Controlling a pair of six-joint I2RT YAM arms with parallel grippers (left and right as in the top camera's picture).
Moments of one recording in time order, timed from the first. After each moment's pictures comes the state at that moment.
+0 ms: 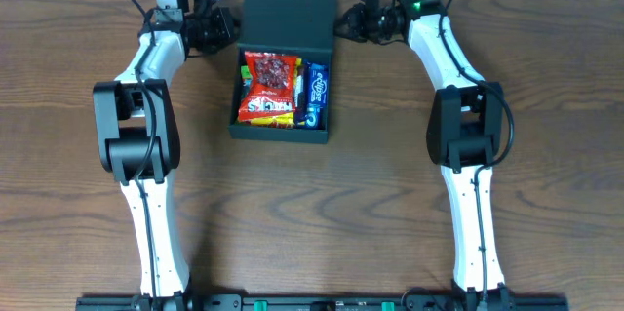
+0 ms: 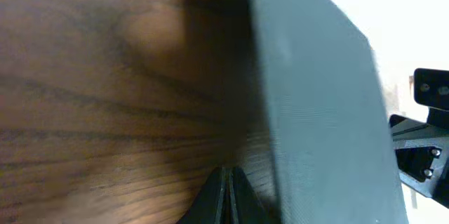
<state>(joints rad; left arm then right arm) 0.04 2.44 1.86 -0.27 0.77 -0.40 0.16 2.71 2.38 -0.61 -0.94 0.29</state>
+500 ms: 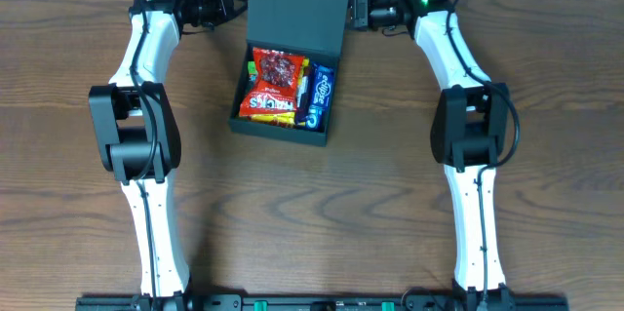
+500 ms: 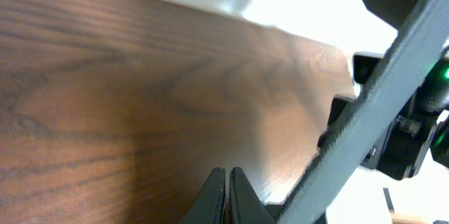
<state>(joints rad) 0.04 2.45 2.08 -0.45 0.91 -0.29 0.14 2.70 2.41 -0.54 -1.15 0.26</state>
